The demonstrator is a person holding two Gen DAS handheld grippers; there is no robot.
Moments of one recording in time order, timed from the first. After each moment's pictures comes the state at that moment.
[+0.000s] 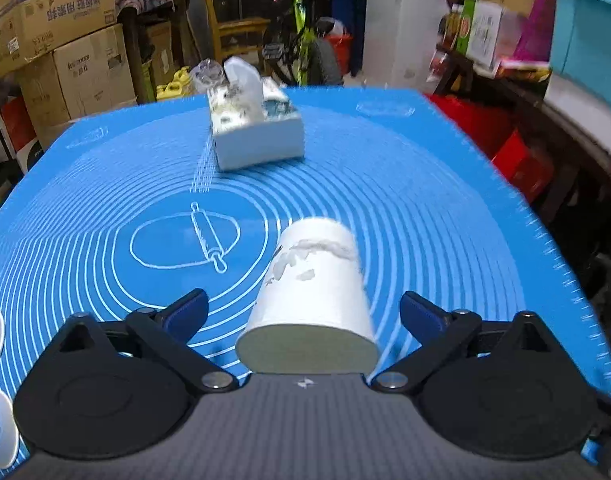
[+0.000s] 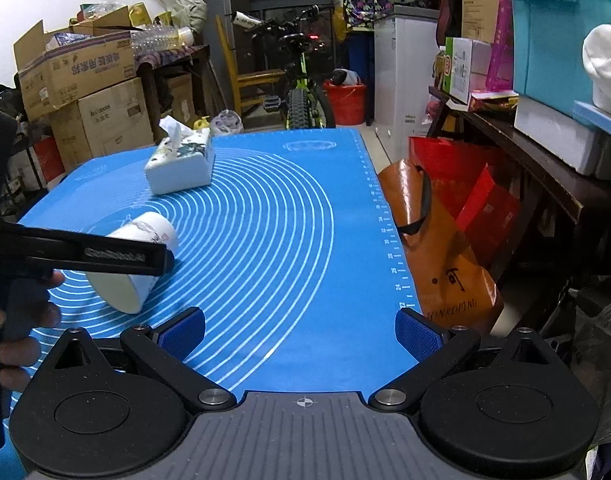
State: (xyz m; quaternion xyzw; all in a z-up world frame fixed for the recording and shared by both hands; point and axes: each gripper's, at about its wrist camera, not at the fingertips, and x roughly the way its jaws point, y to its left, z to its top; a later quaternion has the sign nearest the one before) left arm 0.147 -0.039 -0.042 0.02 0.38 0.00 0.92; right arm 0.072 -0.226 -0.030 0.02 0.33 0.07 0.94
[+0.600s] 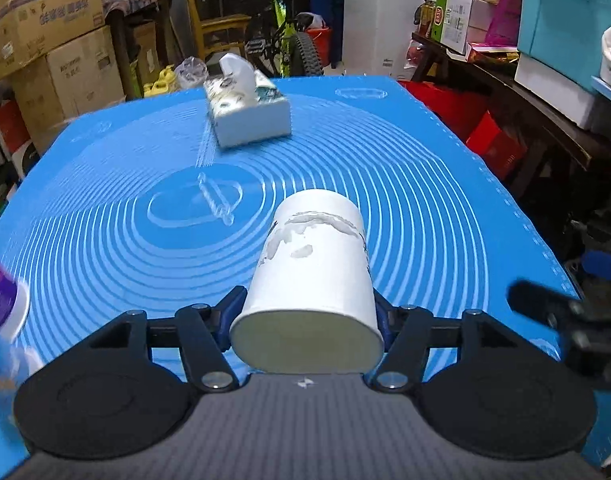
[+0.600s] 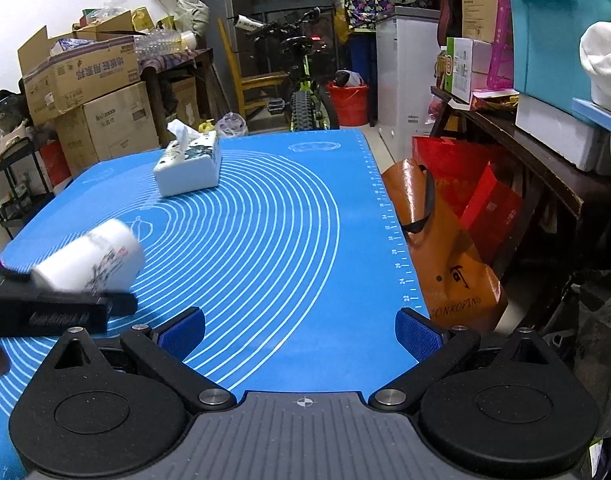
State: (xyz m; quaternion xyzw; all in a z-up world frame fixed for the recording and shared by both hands) left arm 0.082 -0.035 -0.022 0.03 0.39 -0.03 0.92; right arm 0.059 -0.225 -0.026 0.03 0.33 0.08 0.94
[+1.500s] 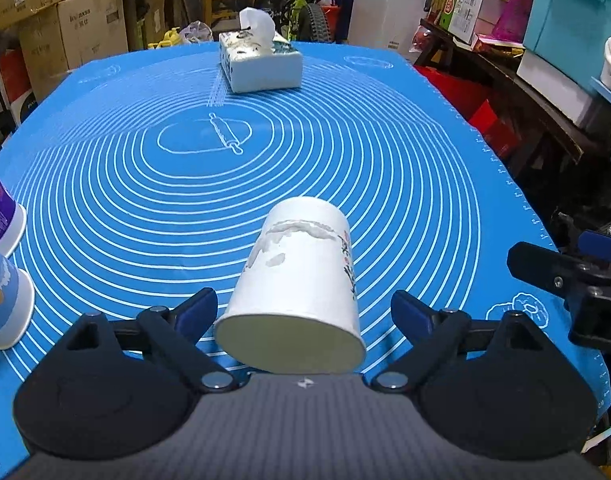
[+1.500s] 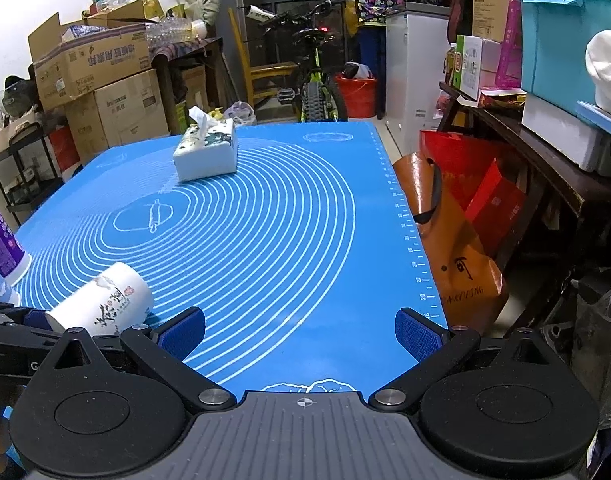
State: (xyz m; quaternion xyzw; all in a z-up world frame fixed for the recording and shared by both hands) left arm 0.057 -0.018 -0.038 -0.02 0.42 -0.04 0.91; right arm 0.038 -0.213 -0.017 0.02 0.34 0.08 0.94
